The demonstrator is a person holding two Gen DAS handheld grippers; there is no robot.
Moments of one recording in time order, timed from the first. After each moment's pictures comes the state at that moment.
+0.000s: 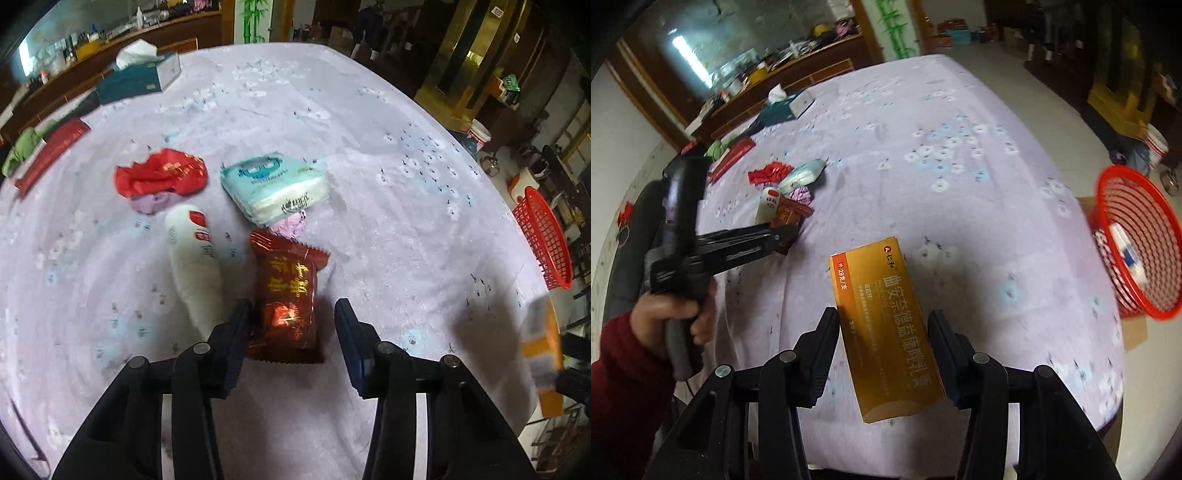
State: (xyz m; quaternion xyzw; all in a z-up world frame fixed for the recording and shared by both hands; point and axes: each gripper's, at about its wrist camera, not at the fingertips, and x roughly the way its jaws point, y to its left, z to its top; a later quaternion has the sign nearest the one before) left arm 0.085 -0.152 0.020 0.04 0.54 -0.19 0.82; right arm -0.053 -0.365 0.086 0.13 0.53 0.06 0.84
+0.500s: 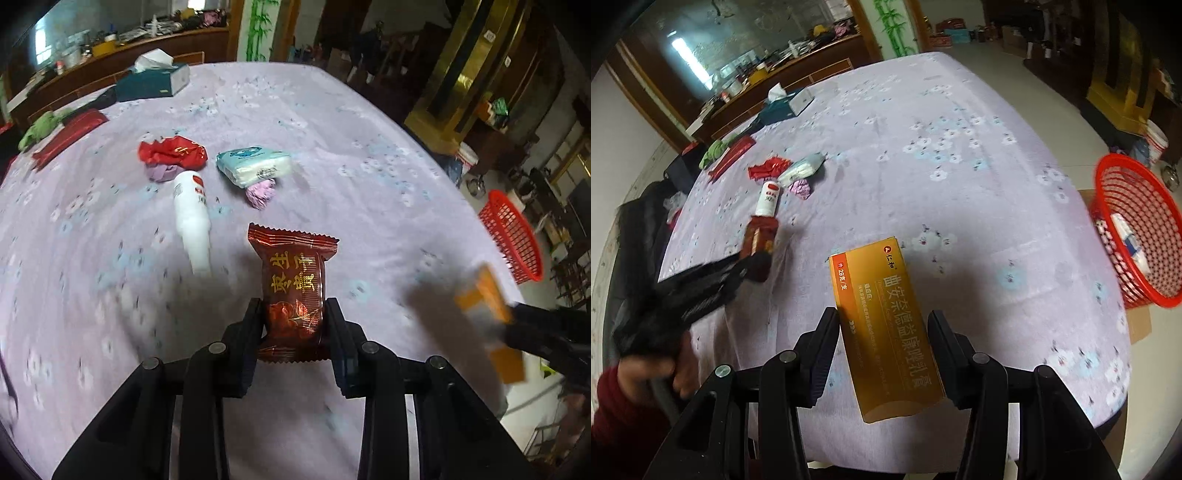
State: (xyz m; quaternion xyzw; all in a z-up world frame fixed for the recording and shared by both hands) left arm 0.001 -0.146 0.052 0.00 0.50 -0.19 0.85; right arm -0.053 -0.364 0.072 0.13 0.53 0.07 0.84
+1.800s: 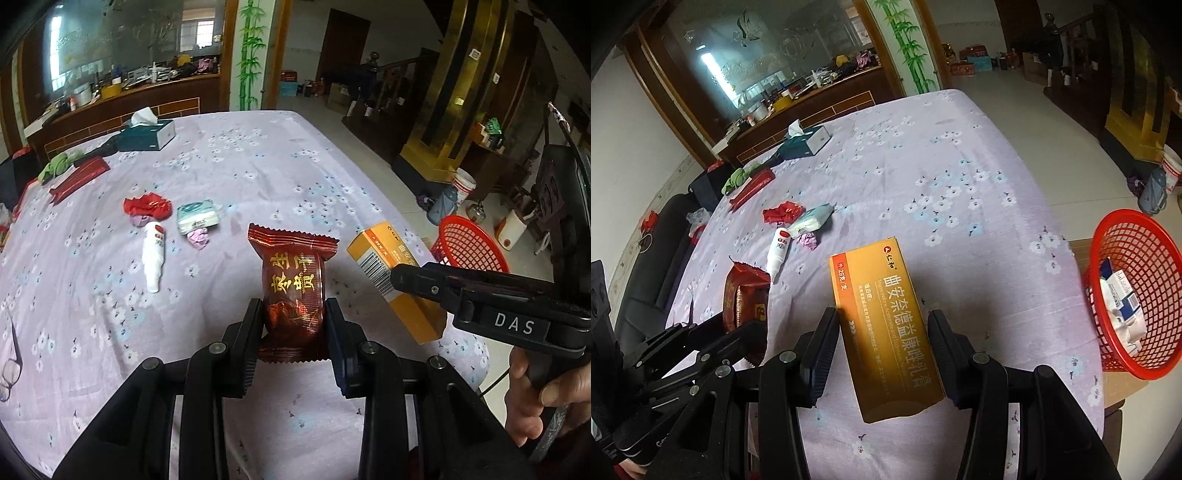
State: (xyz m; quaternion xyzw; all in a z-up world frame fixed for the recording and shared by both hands) left arm -0.053 -0.223 0.115 0.00 0.43 -0.17 0.89; right arm -0.035 -0.405 0.105 0.13 0.47 0.11 0.87
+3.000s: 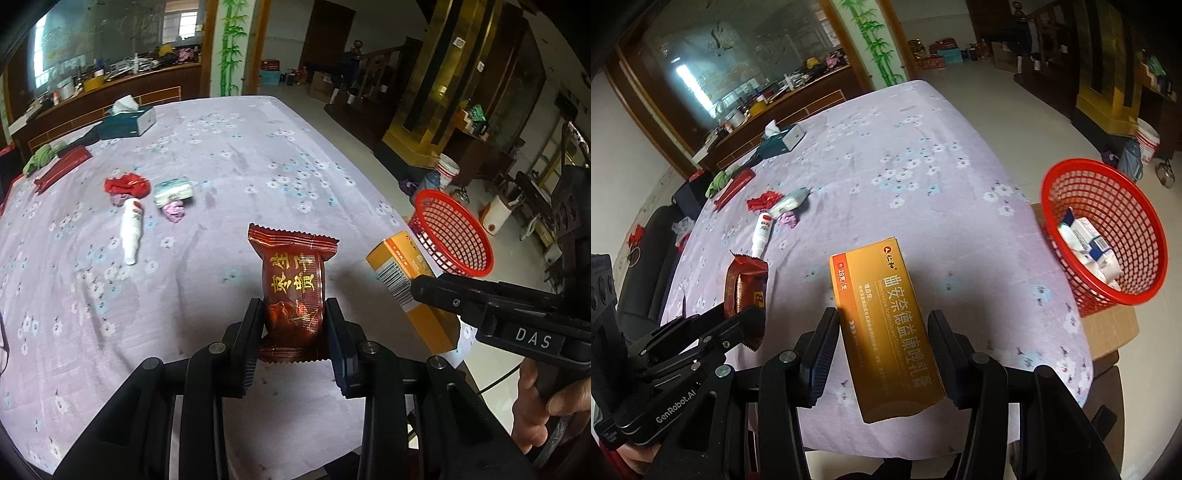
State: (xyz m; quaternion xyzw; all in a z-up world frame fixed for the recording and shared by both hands) left arm -0.081 -0.237 0.104 0.00 0.45 -0.21 0.87; right arm -0.091 -0.428 0.099 0.16 0.48 0.06 0.86
